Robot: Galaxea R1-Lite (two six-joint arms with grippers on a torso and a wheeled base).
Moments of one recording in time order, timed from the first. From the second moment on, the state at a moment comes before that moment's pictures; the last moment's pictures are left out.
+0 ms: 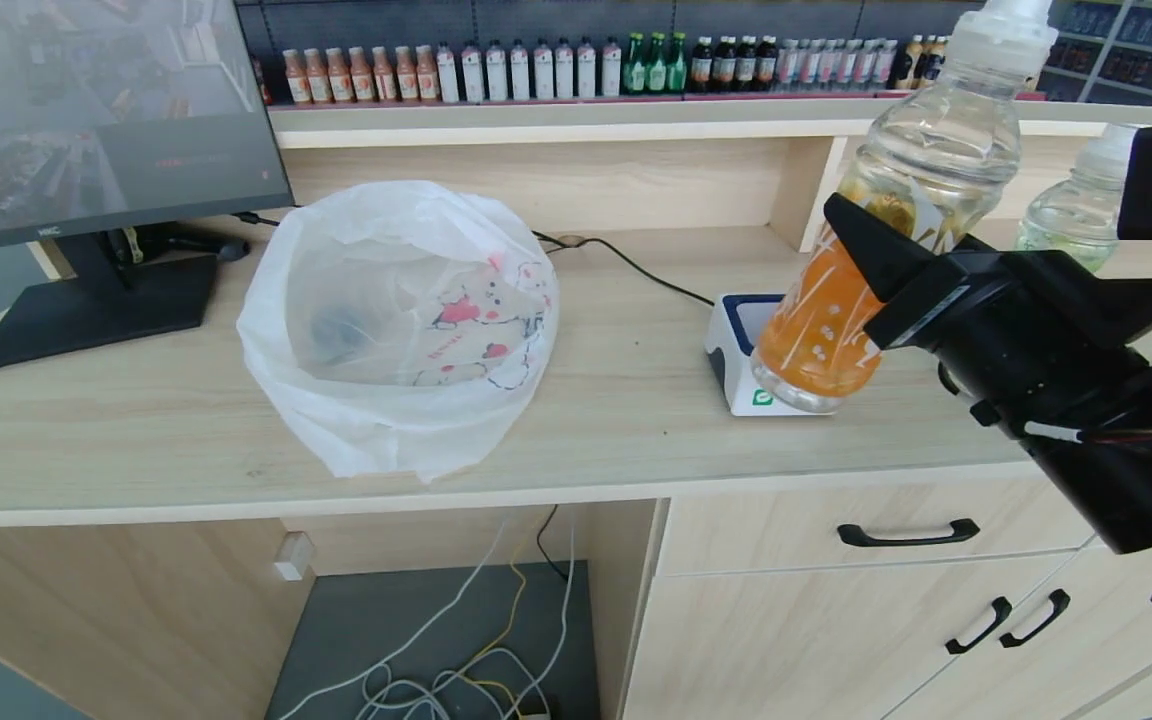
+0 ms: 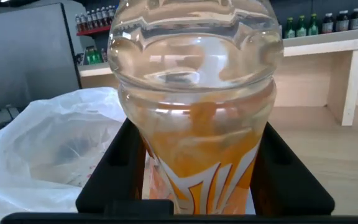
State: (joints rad) left arm 0.00 0.00 0.00 0.00 0.00 0.00; right arm 0.56 1.58 -0.64 -1.42 -0.15 0.03
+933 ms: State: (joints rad) left arm 0.00 0.00 0.00 0.00 0.00 0.00; right arm 0.55 1.65 -0.97 -1.05 -0.34 0.83
